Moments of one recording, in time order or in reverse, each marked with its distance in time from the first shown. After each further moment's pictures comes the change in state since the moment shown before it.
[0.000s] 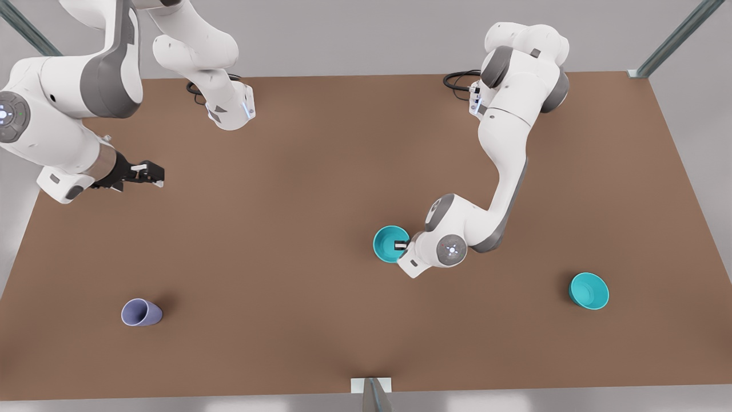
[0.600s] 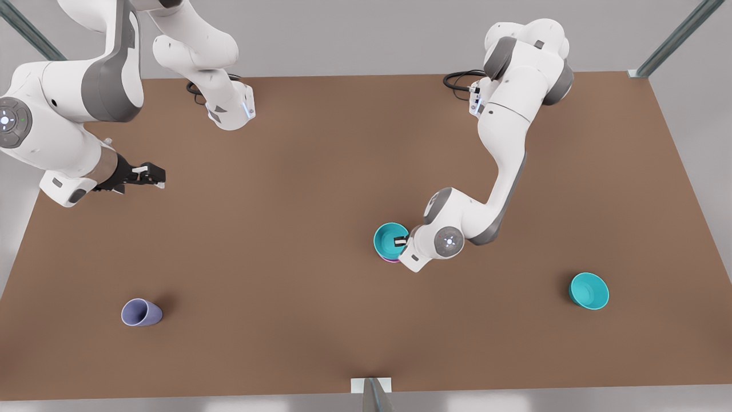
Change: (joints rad) left arm 0.001 -0.065 -0.007 -0.145 0.000 0.086 -0.122; right arm -0.003 0.012 0.000 0.002 0.002 0.000 -0.024
